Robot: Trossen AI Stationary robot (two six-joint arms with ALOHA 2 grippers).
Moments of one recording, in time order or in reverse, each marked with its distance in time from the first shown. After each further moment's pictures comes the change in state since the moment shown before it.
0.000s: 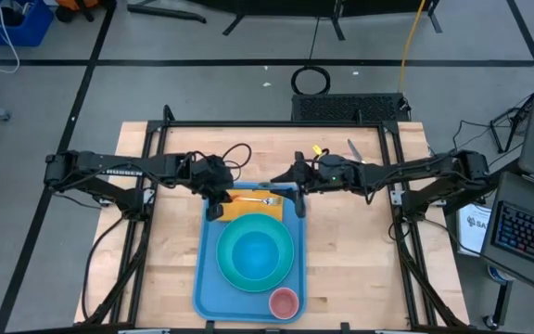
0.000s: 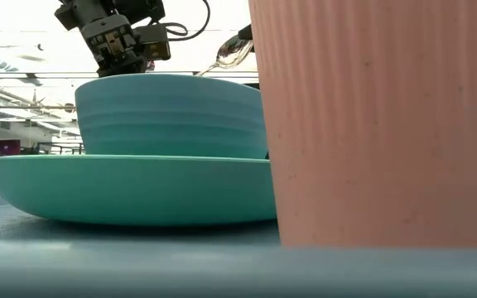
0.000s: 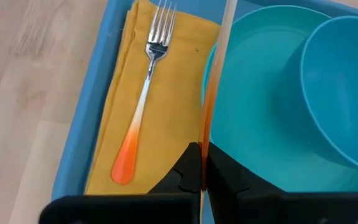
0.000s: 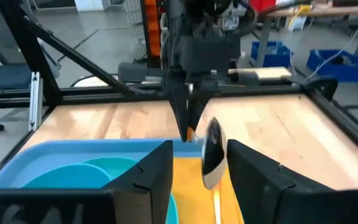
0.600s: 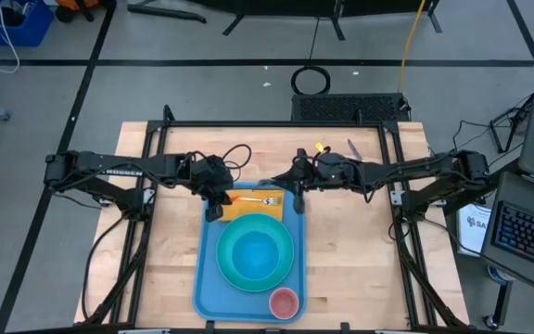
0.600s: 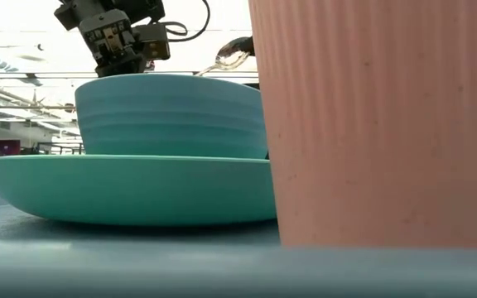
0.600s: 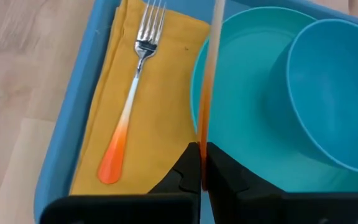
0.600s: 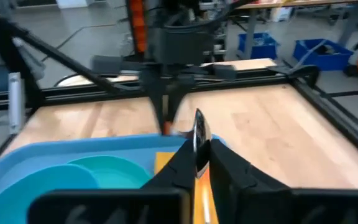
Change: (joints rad) left arm 0.001 0.000 0.000 -0.001 0.029 -0.016; right arm -0.003 -0.002 0.000 -0.023 0.040 0.027
